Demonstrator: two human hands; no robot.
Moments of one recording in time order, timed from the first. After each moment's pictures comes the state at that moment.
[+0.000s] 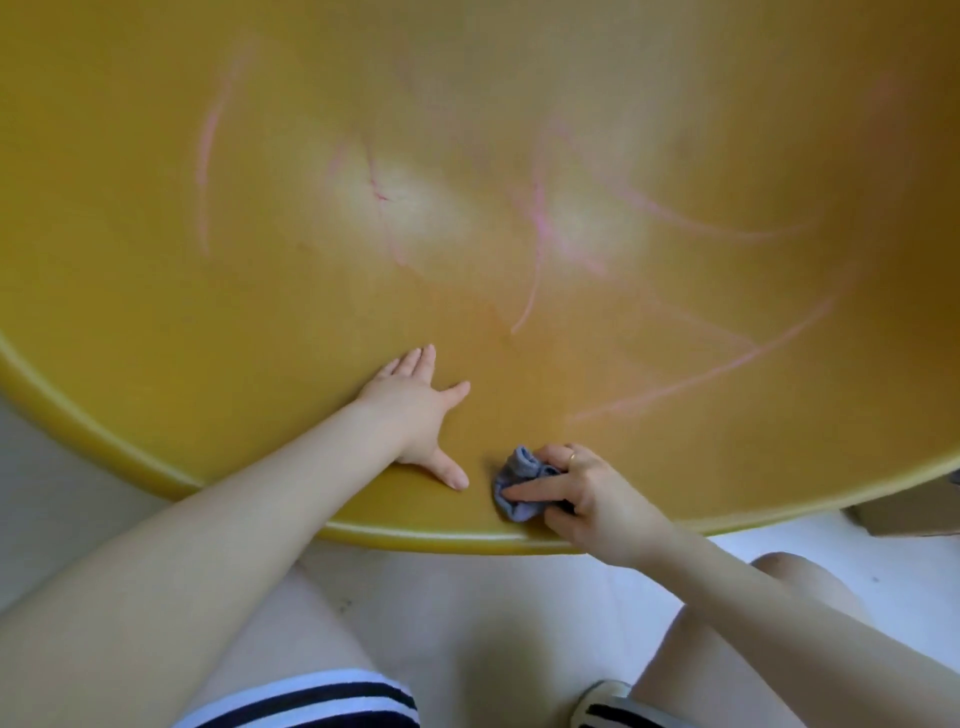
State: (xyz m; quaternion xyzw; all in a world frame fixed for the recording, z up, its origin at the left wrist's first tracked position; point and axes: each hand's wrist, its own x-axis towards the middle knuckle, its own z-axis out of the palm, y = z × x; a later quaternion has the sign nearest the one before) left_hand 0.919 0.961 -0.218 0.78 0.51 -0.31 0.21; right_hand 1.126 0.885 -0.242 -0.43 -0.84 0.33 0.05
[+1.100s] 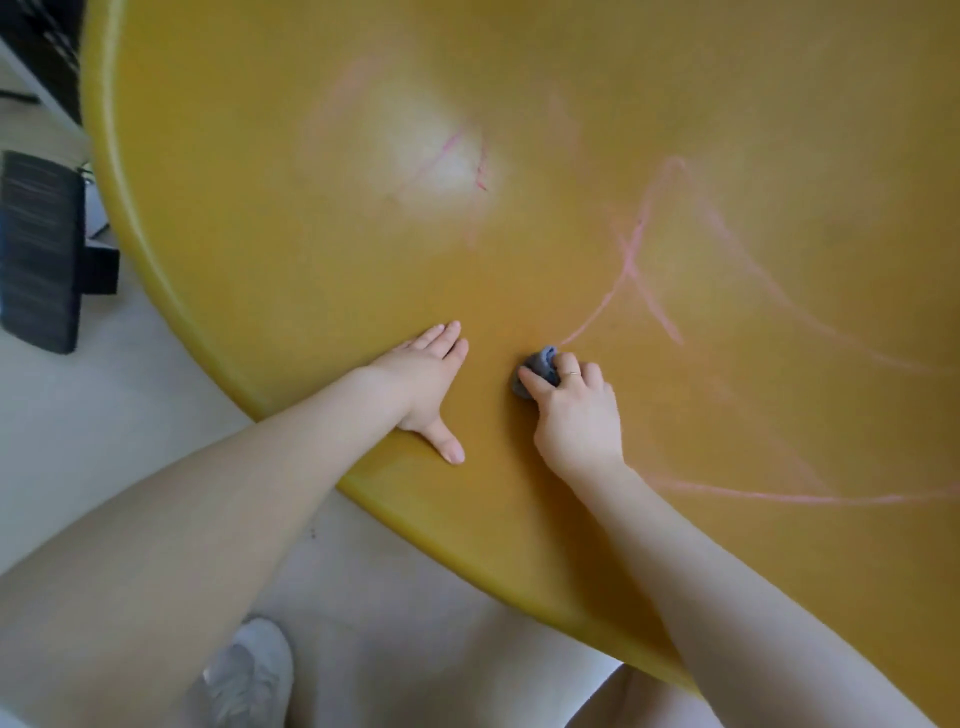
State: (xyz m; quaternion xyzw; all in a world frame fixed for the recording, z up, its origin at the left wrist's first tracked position) left_hand 0.971 0.952 -0.236 0.63 0.70 -0.23 0.23; right_hand 1.140 0.995 -0.282 -0.44 -0.89 0.07 0.09
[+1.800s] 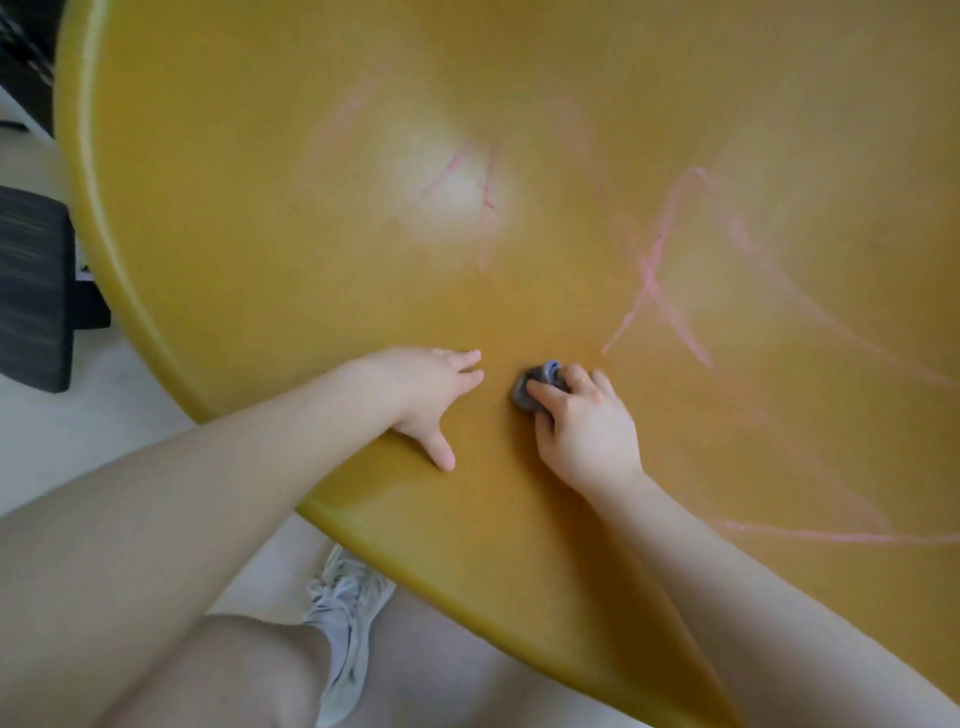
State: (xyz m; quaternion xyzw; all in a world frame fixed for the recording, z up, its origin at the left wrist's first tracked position) left_hand 0.948 0.976 -0.218 0.69 0.62 -0.29 0.20; right_hand 1.122 1.012 -0.285 -0.42 -0.89 0.09 0.17
